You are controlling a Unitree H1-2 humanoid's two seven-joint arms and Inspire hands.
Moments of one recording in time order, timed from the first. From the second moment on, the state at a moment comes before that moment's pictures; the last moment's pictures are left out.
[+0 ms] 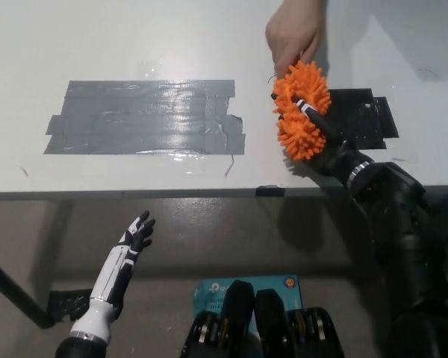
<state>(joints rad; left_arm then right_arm) -0.16 0.14 -0.06 0.29 0.08 -0.25 -0.08 -0.89 0.01 -0.48 0.87 0.54 0.46 0.38</state>
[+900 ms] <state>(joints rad) -0.18 0.15 -0.06 0.29 0.08 -0.23 -0.09 -0.85 -0.01 -0.36 0.80 0.69 0.47 0.56</state>
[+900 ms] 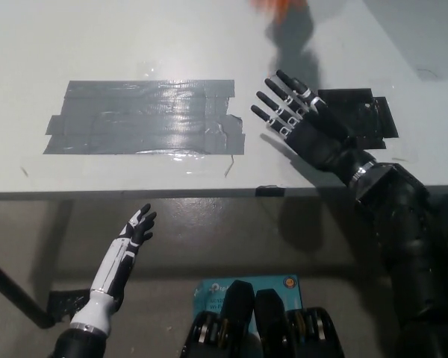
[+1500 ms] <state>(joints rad) -0.18 0.15 -0.06 0.29 0.08 -0.22 -0.09 -0.48 -0.04 -0.31 0.23 0.70 0.47 0.56</state>
